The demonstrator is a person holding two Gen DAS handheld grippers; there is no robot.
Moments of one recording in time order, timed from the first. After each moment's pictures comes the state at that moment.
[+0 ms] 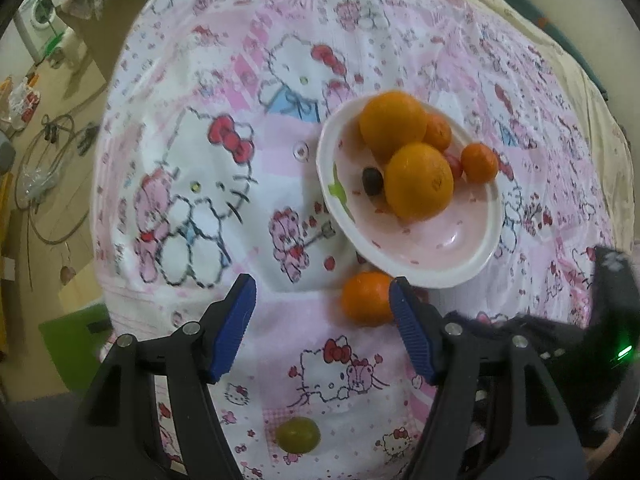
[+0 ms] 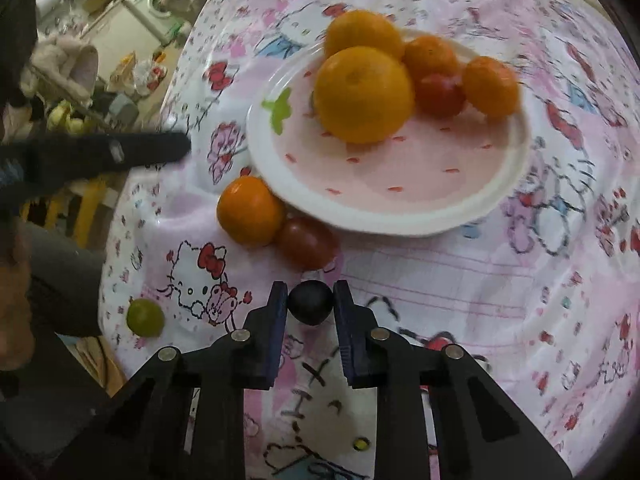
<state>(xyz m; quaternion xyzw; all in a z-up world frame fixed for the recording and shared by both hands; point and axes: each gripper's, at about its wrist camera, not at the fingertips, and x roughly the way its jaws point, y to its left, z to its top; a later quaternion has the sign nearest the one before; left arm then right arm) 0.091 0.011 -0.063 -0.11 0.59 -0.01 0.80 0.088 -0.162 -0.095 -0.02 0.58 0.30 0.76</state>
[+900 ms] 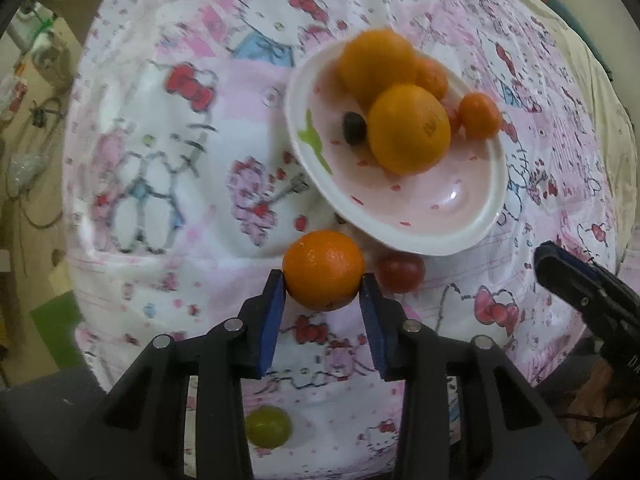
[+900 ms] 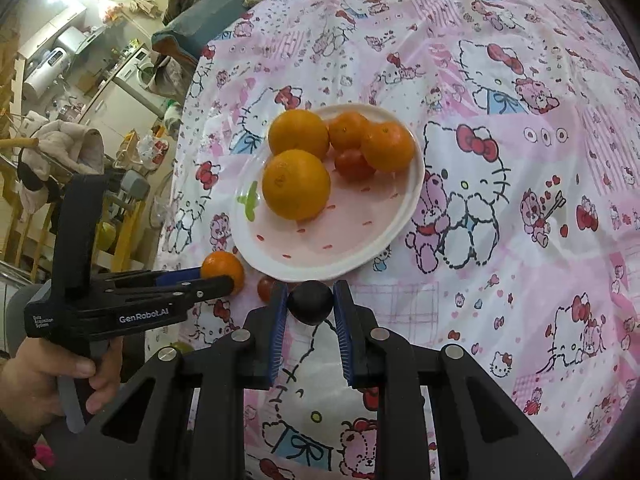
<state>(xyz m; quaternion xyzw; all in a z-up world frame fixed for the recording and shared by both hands) 0.089 -0.007 -0.083 -0.10 0.63 -0.01 0.77 0.108 -0.228 -0.050 0.09 0.54 0.28 0.79</state>
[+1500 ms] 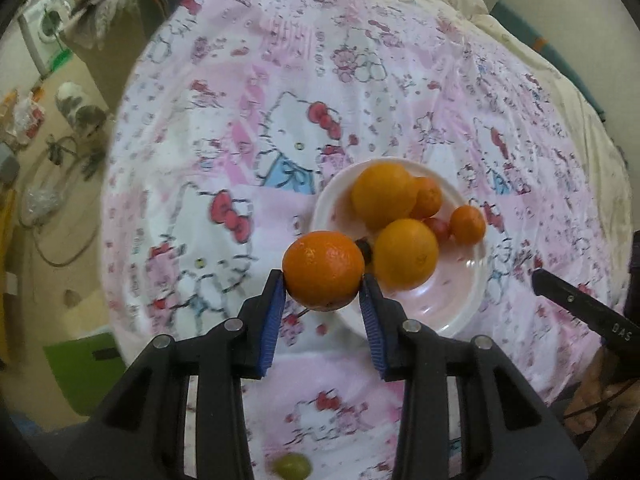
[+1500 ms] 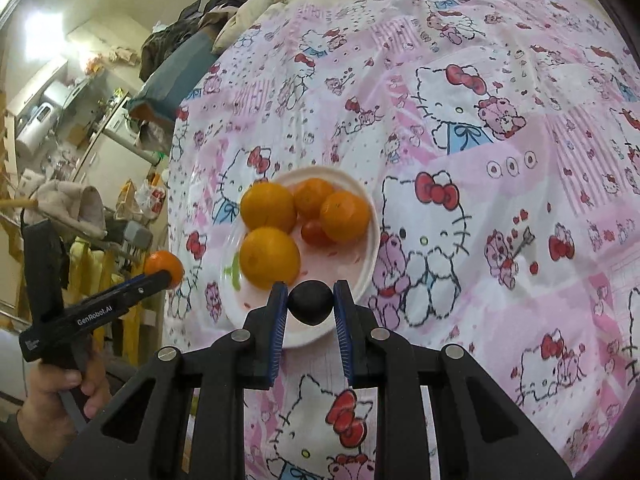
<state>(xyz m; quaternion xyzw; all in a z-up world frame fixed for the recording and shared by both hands) 0.133 0.018 -0.030 -0.12 0.55 0.00 0.82 0.162 -0.265 -0.037 0.17 0.52 0.25 0.79</state>
